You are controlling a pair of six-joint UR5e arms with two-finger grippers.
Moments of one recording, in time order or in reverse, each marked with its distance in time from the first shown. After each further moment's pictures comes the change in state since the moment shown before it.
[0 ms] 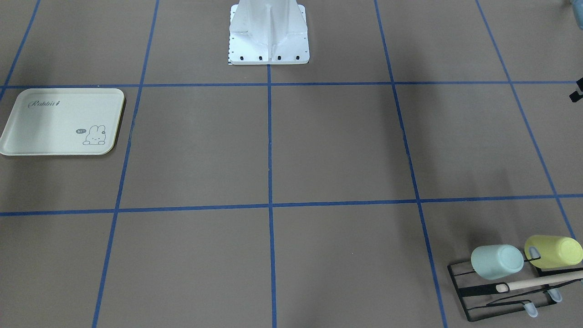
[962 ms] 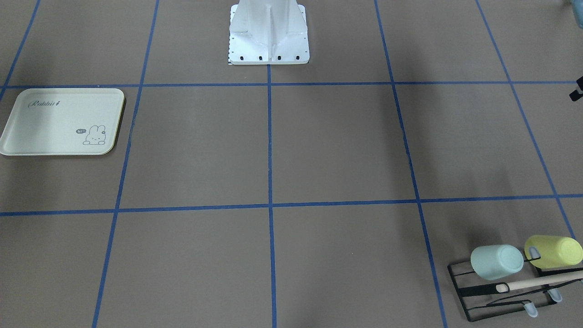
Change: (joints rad) left arm 0.000 0.017 -0.009 -0.010 0.003 -0.006; right arm 0.010 -0.002 0.000 0.000 -0.004 0.006
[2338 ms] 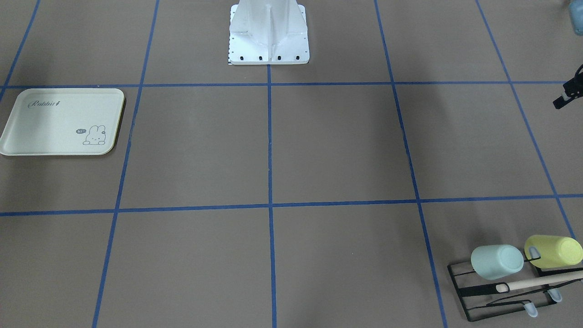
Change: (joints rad) left arm 0.056 -0.160 -0.004 -0.050 -0.119 -0.142; right arm 0.002 -0.016 0.020 0.006 0.000 0.003
